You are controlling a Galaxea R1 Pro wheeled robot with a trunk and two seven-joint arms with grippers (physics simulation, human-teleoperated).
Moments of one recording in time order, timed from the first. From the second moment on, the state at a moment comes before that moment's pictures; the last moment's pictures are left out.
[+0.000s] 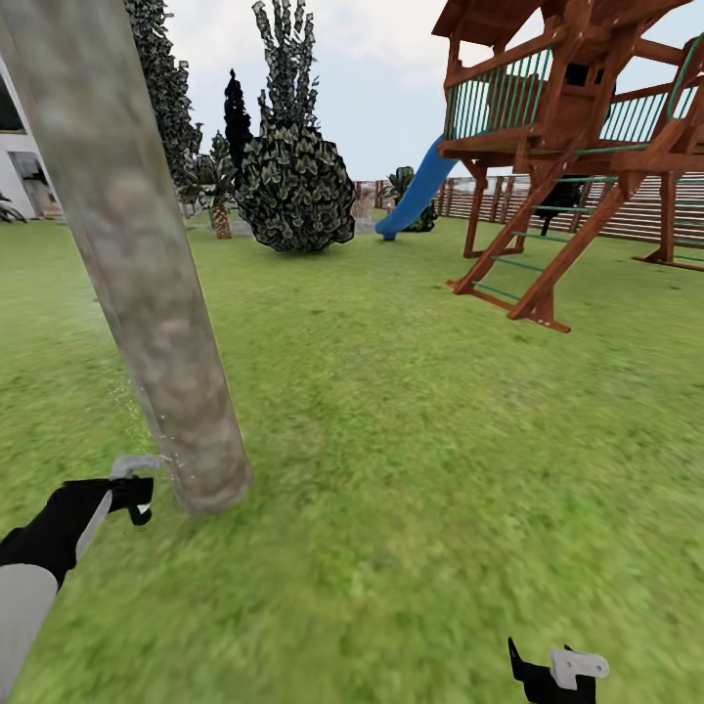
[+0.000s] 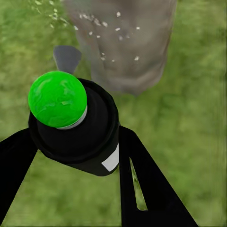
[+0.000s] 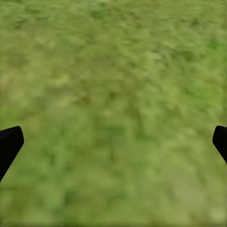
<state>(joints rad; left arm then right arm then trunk) -0.77 0.36 0.09 -0.67 0.00 0.53 -0.14 -0.34 -0.08 -0.67 -0.24 0.49 -0.62 0.09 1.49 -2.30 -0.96</state>
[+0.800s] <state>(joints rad) -0.78 0.41 0.10 -1.04 -0.01 0.84 -0.14 -0.34 -0.08 -0.67 -0.24 0.49 -0.62 0.09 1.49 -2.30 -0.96</state>
